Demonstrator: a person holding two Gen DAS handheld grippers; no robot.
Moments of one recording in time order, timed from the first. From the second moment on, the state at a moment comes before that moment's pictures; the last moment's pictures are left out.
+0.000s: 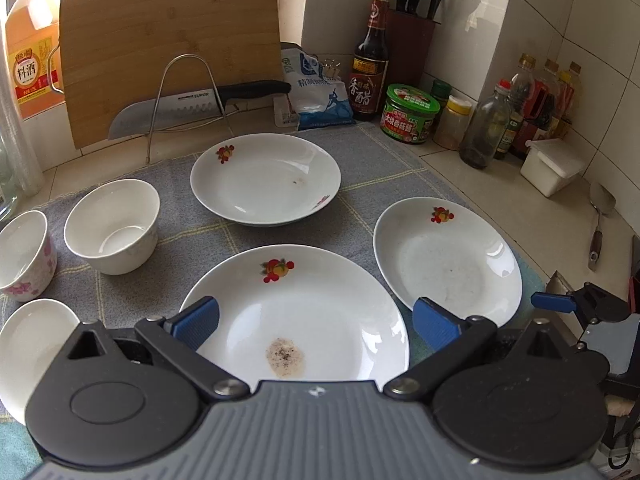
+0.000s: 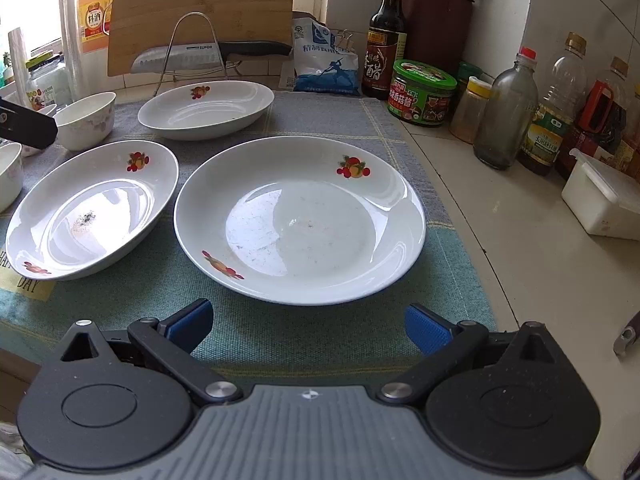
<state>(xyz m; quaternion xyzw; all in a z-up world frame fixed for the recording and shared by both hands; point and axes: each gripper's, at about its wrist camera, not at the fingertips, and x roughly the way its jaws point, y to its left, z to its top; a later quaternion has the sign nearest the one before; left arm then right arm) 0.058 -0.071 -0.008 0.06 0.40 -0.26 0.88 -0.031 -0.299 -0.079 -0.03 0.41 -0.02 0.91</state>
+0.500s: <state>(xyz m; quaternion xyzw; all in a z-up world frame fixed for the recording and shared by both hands) 0.102 -0.154 -0.012 0.14 0.38 -0.32 0.86 -0.018 -0.325 -0.100 -0.03 0.37 0.06 0.93</state>
